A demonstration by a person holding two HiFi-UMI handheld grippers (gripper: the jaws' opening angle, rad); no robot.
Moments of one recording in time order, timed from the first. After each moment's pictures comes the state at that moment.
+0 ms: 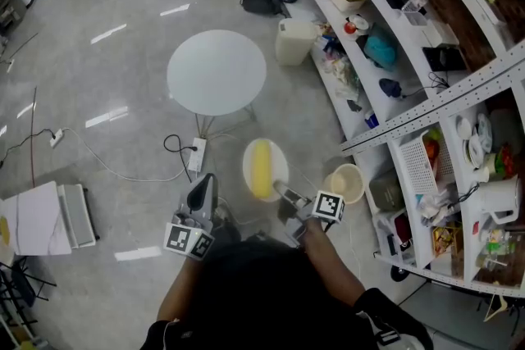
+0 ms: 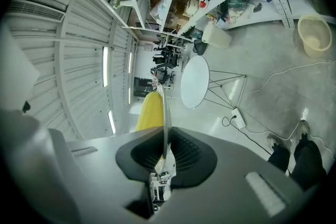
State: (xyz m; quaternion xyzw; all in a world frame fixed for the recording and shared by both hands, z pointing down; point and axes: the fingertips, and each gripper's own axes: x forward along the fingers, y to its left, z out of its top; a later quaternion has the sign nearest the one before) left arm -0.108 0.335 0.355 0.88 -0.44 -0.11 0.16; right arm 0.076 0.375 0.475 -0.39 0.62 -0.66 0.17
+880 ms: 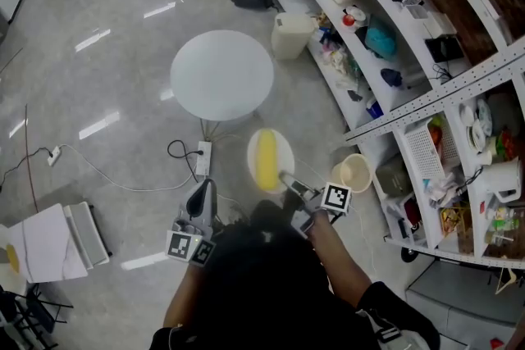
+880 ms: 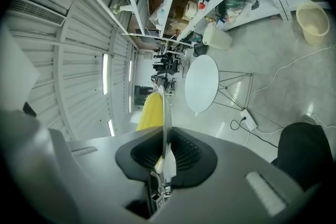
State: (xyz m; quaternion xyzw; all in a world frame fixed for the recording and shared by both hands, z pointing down) left arm -0.195 0.292 0.363 0.88 -0.42 -0.12 0.20; right arm 0.010 0.321 0.460 -0.41 0.60 -0.65 0.21
